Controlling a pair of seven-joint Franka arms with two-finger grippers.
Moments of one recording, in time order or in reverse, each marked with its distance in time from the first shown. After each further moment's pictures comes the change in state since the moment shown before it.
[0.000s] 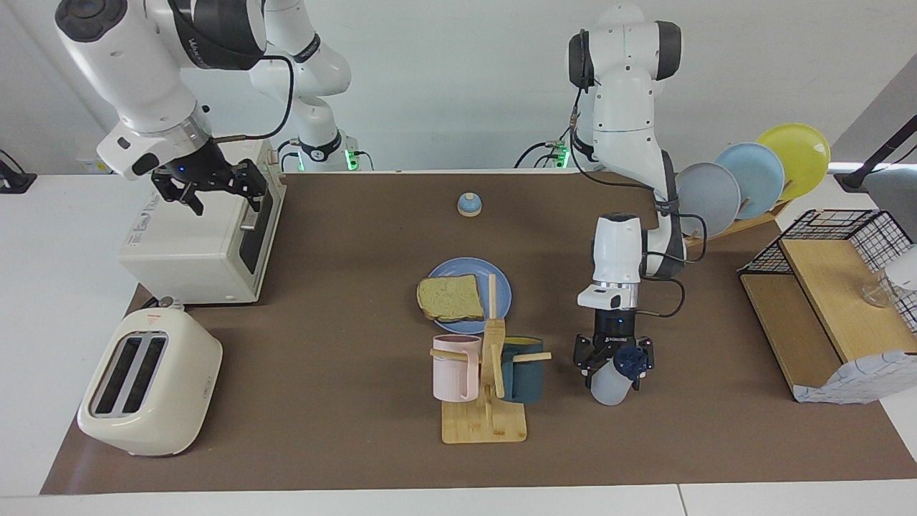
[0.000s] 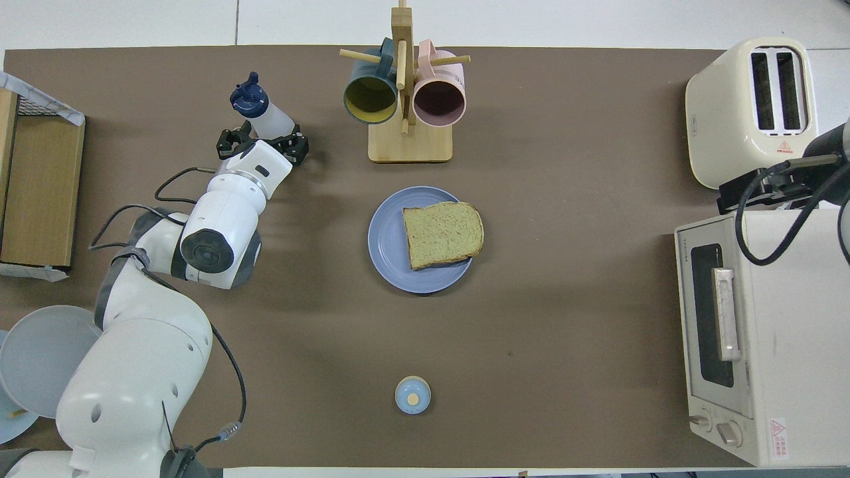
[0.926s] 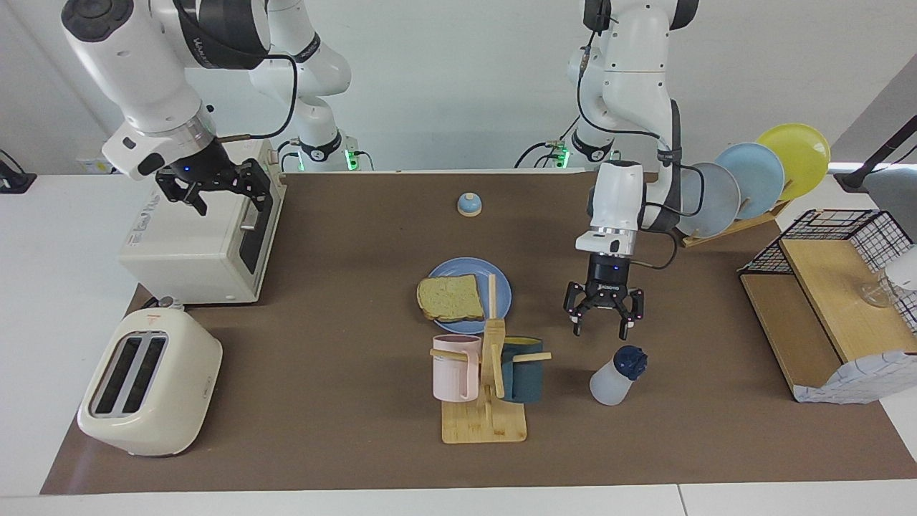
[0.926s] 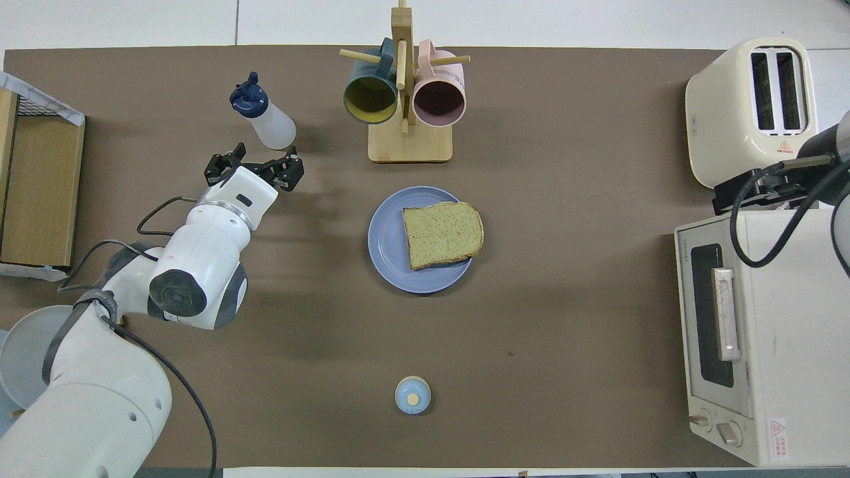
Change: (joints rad) left arm -0.097 -0.370 -0.009 -0.305 0.000 -0.085 -0.038; right arm 0.001 0.000 0.011 0.000 0.000 0.000 0.000
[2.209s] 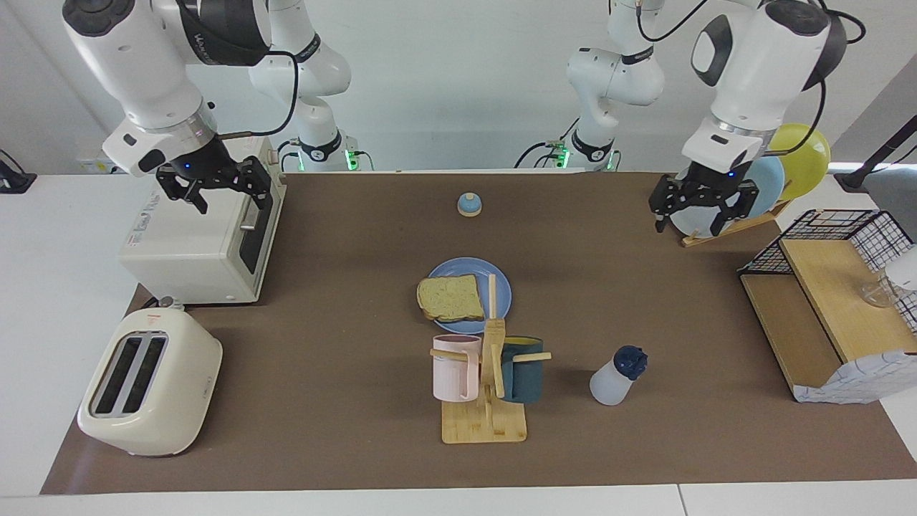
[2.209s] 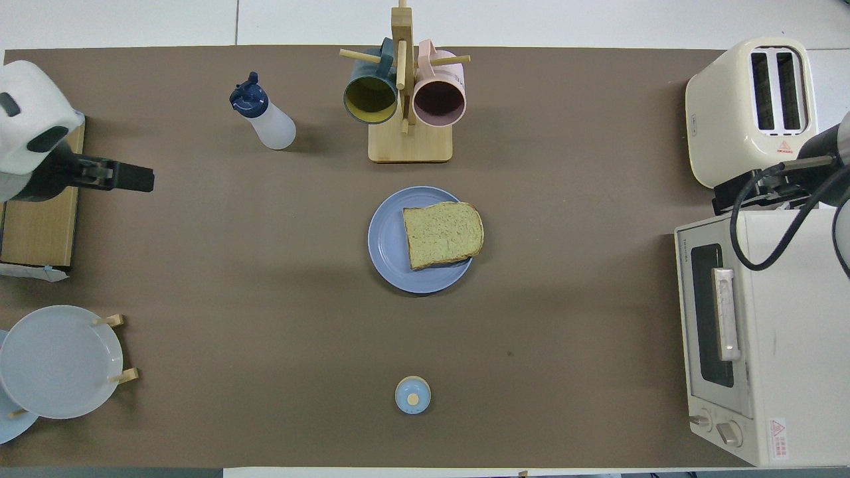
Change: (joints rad) left arm 0.193 -0.342 0.025 0.570 -0.070 -1.602 0.485; right arm 0.000 -0.006 0.003 0.001 0.000 0.000 0.000
